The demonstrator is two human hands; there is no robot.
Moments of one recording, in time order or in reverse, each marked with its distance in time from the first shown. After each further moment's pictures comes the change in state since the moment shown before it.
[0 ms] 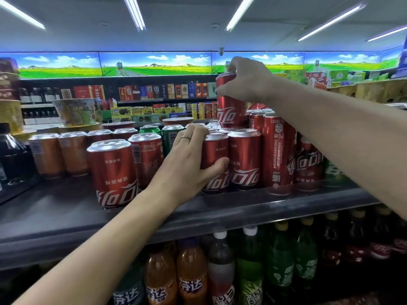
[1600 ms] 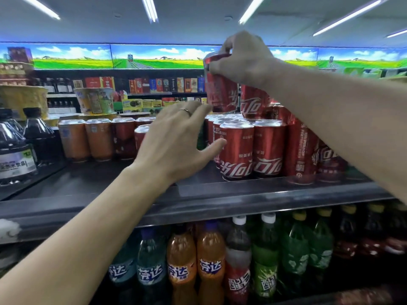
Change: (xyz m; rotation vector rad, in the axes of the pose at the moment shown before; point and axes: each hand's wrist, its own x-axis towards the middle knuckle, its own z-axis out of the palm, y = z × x) left_hand -0.014 -0.005 -0.069 0.458 0.045 0.036; right_hand -0.007 -0.063 0.013 0.052 0.155 -0.133
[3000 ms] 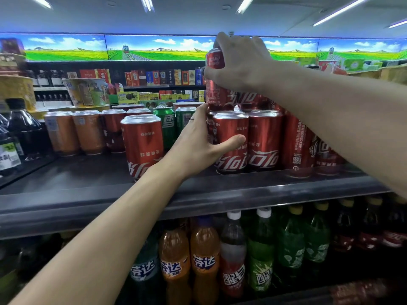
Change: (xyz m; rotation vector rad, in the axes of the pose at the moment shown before) left_hand 0.013 0.020 0.064 -0.742 -0.154 -0.258; right_hand -0.026 0.021 0.019 -0.342 -0.154 -0.218
